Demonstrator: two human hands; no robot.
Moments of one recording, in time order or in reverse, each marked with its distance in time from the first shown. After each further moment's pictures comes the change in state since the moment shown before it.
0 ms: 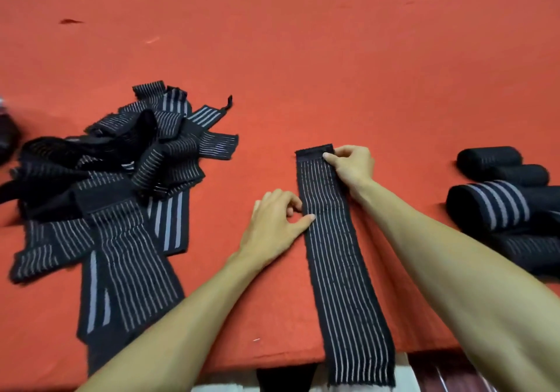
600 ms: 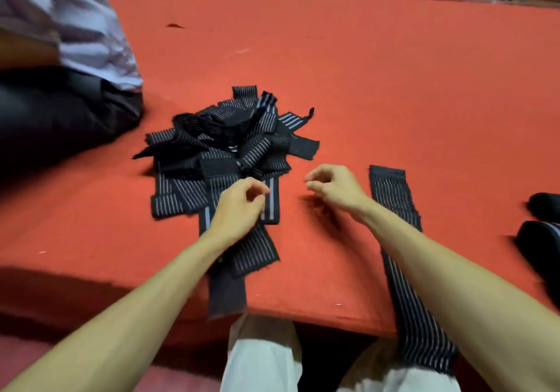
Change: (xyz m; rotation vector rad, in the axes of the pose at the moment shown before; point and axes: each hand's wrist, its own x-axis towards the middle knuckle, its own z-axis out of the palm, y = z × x) left_hand -0.091 -0.076 -0.154 -0.168 0.253 -0.339; right_hand -0.140 -0.073 0.090 -0.271 -0.533 -0.442
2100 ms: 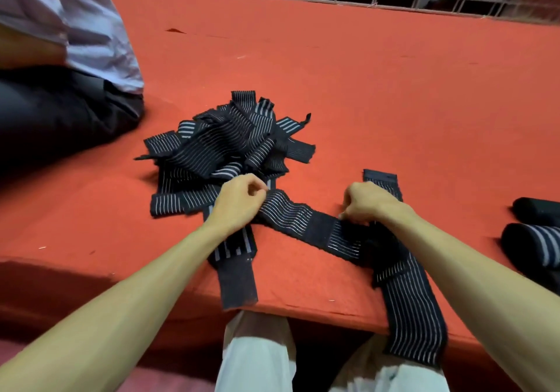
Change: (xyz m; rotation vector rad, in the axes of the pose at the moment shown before) left_hand 0.010 0.008 -0.002 0.117 -0.012 -0.012; right_hand -0.019 0.013 -0.052 -0.788 -0.244 0.208
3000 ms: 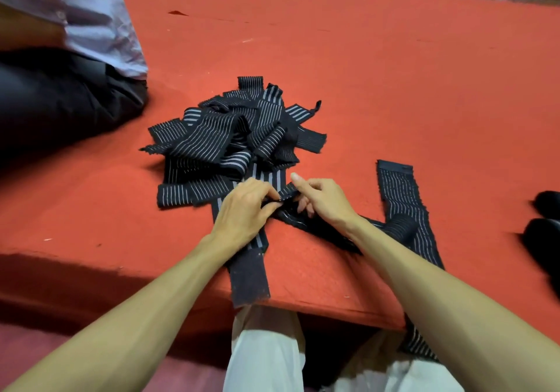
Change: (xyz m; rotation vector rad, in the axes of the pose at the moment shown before) left_hand -0.016 -0.032 0.016 0.155 0.135 0.412; right_hand -0.001 -0.078 0.046 0.923 0.127 -0.202
